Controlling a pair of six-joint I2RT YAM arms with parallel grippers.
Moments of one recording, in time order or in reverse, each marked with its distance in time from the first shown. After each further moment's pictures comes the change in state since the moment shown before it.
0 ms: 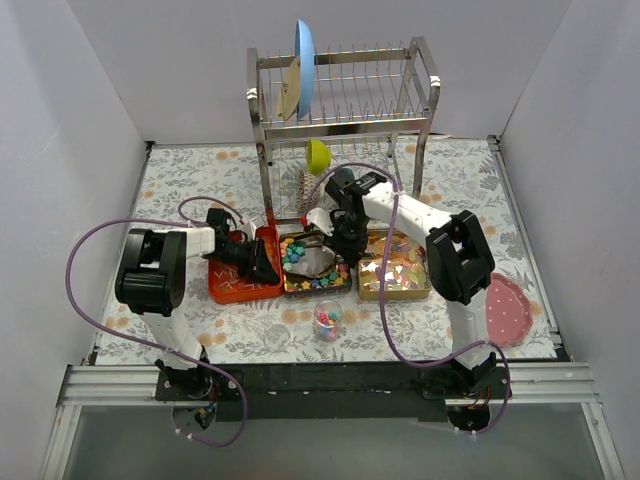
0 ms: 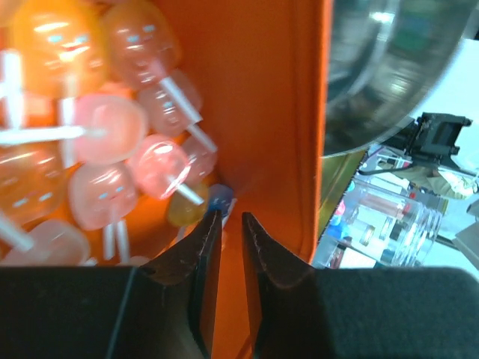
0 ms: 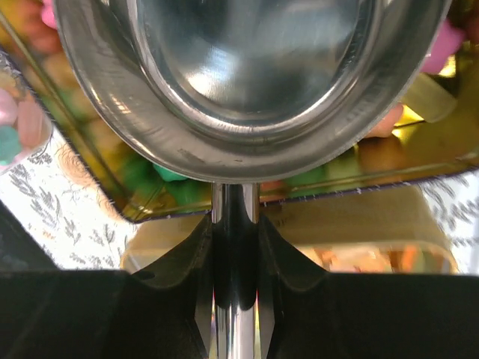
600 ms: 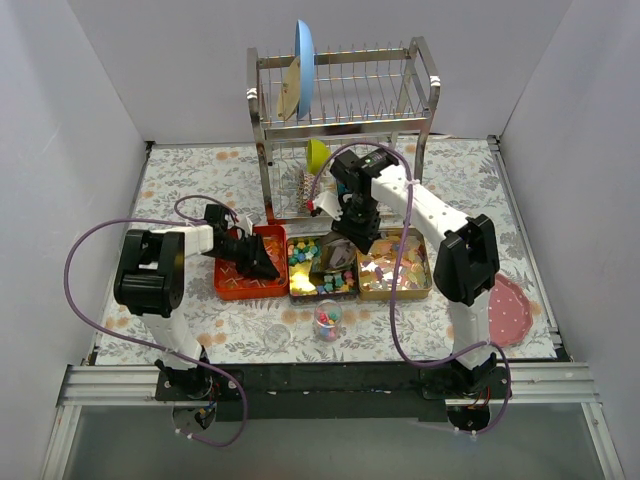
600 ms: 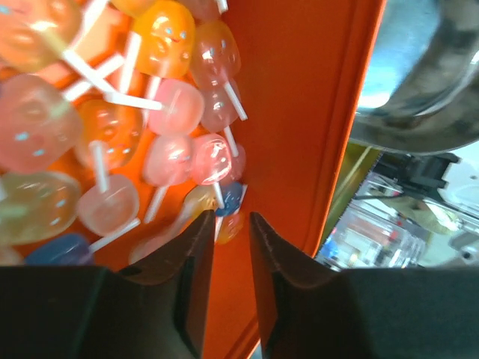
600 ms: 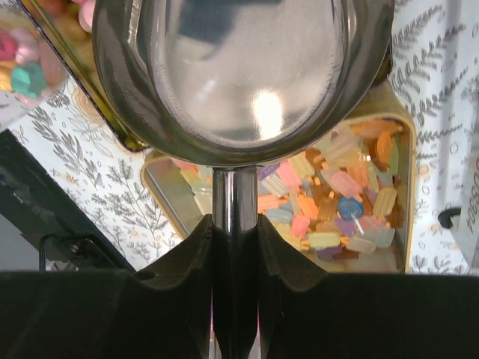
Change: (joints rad) left arm 0.014 -0.015 0.021 0.009 -0.069 -0.111; right arm -0.026 -0.029 0.185 -0.261 0.101 0.028
